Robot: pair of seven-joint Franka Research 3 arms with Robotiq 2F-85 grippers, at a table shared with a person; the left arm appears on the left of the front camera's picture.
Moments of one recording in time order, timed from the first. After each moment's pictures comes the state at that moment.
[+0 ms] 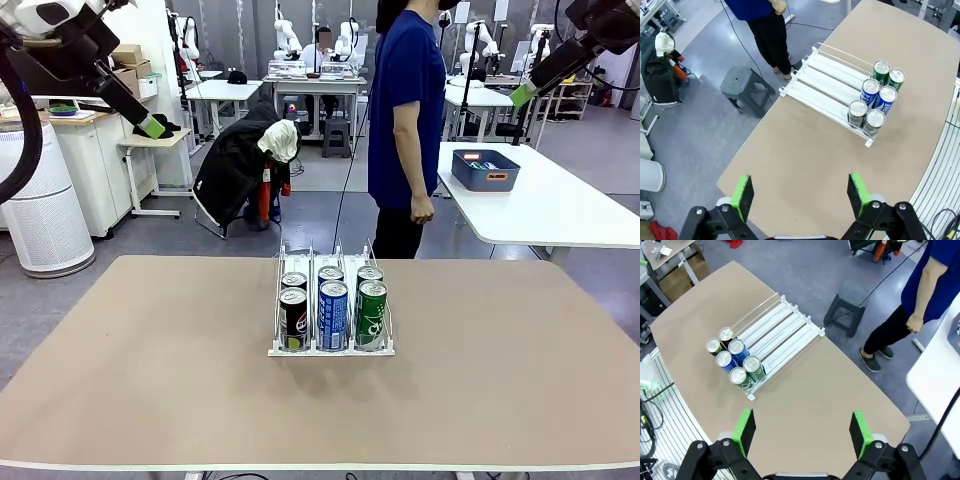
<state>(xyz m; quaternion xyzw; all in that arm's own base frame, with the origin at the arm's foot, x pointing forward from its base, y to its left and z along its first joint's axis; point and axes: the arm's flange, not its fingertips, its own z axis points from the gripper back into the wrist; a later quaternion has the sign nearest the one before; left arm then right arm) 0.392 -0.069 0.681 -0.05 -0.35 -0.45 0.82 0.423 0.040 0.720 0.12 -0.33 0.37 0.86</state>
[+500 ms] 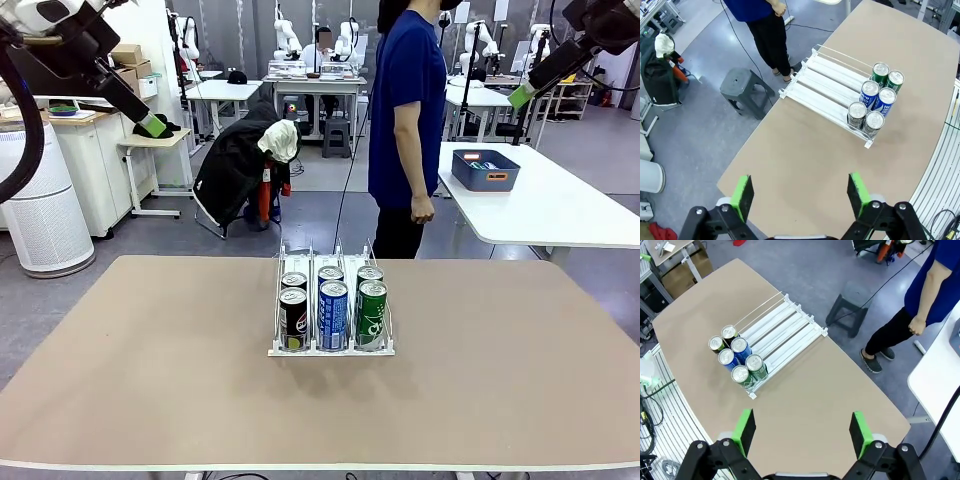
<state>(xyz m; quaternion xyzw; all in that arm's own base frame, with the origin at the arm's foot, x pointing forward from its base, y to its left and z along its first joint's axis) 0.393 -0.070 0.684 -0.05 -0.35 -0.45 0.82 0.422 0.044 0.720 0.12 -0.32 0.38 0.86</state>
